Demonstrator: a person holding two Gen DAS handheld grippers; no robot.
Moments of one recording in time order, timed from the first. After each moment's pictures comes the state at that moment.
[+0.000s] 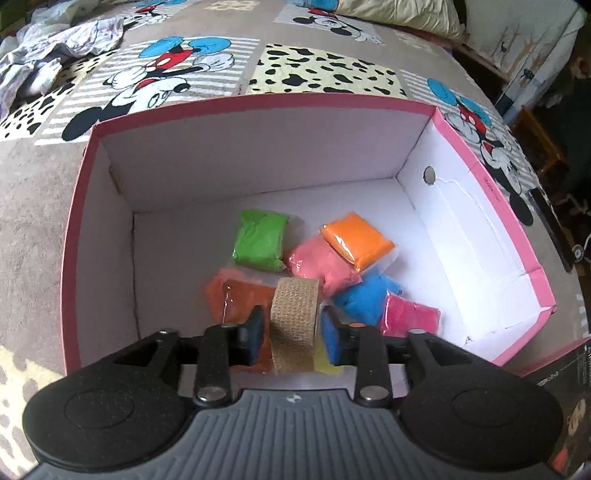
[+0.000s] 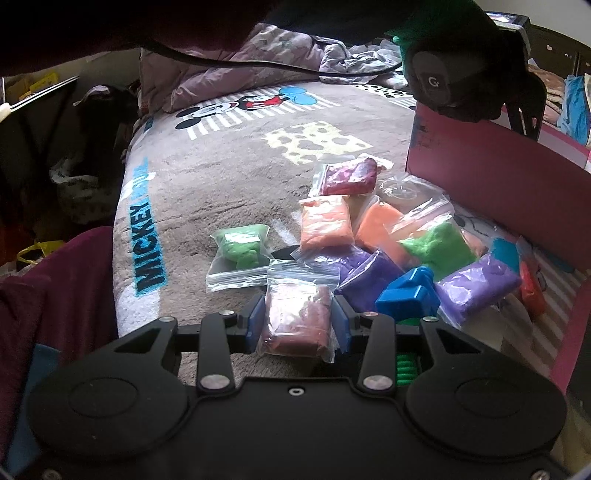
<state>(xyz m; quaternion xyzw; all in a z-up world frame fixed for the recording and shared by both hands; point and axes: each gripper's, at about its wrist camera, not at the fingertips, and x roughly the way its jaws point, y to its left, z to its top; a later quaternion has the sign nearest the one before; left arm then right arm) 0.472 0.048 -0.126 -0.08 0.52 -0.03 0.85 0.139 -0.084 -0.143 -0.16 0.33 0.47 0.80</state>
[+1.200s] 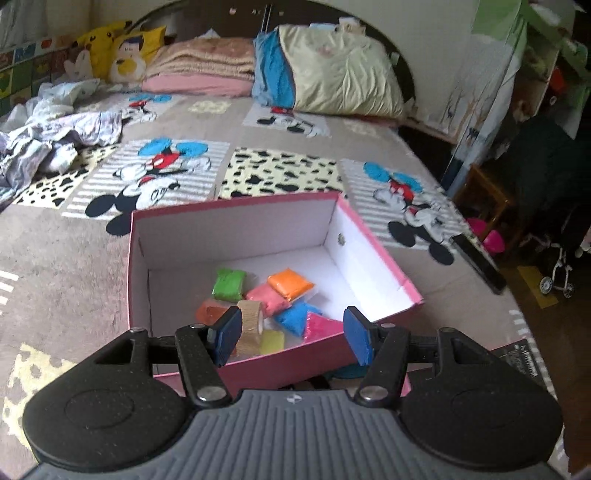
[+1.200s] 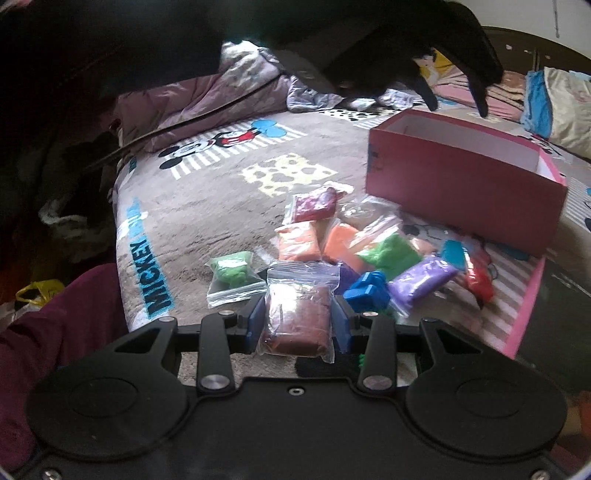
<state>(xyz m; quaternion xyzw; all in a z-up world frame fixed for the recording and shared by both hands) 0.361 0.026 -0.029 -0.07 0.38 -0.07 0.92 0.122 -0.130 -0.105 -0.11 0.31 0.43 0.84</state>
